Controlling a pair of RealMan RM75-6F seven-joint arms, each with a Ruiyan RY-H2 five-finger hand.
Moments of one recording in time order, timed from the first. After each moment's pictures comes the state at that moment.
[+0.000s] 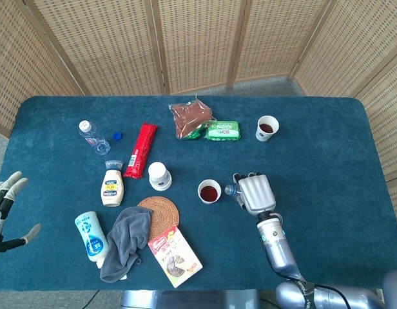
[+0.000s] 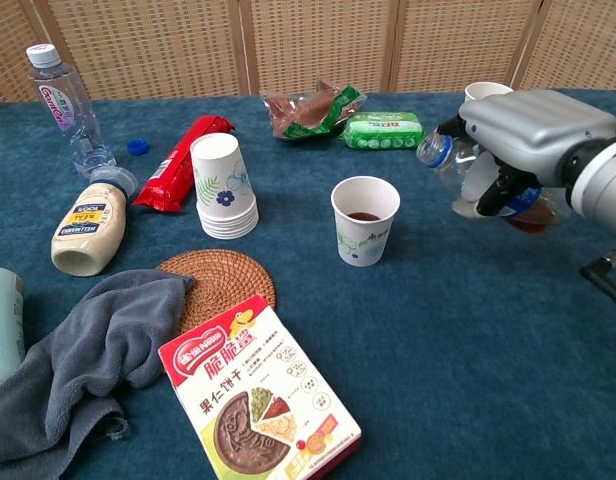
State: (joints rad) left arm -0.06 -0.89 0.00 -1.90 1.60 1.51 -0.19; right arm 0.60 -1.64 0.21 -1.69 -1.04 1.26 -0.86
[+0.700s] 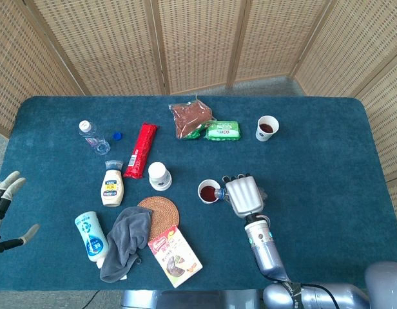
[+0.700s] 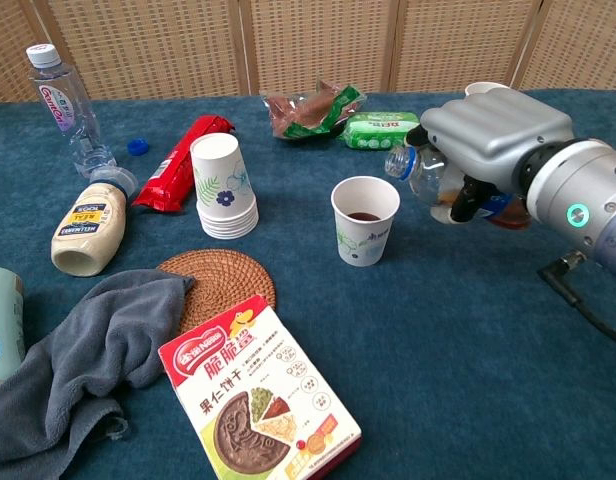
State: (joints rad) left arm -0.06 -0.88 0.00 -1.89 1.60 1.52 -0.23; right arm 0.68 -1.71 0.20 -1.71 -0.97 1.32 -1.06
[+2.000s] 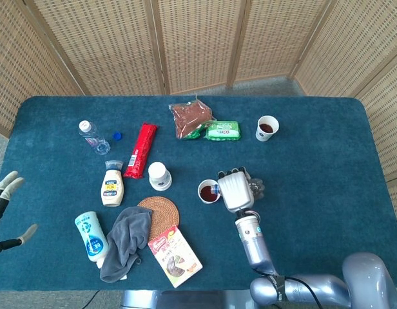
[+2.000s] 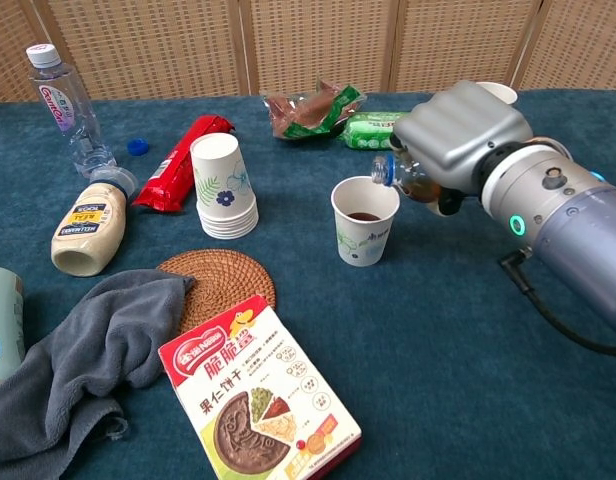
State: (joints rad) left arm -0.06 -0.87 0.01 -1.89 1.60 1.51 -0.25; right arm 0.78 -1.80 0.18 -1.58 -0.92 1.37 -1.29
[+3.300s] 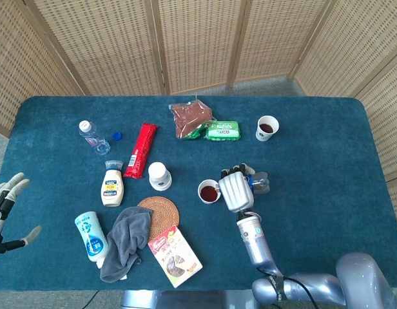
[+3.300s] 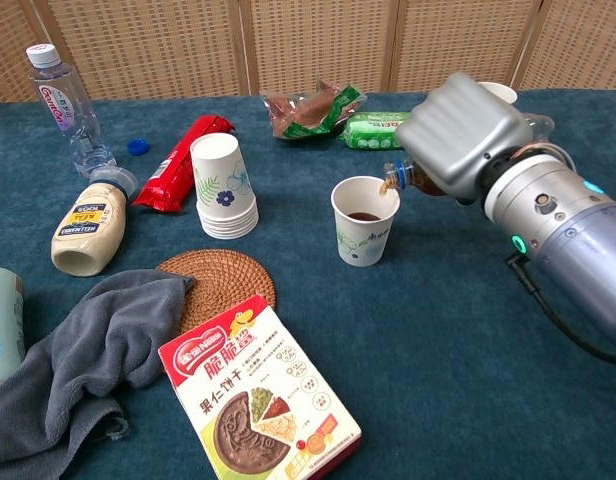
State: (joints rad) left arm -0.07 -0.86 0.02 -1.89 1.62 1.50 -0.26; right arm 0.79 -1.83 0.11 -1.47 -1.02 1.42 -1.47
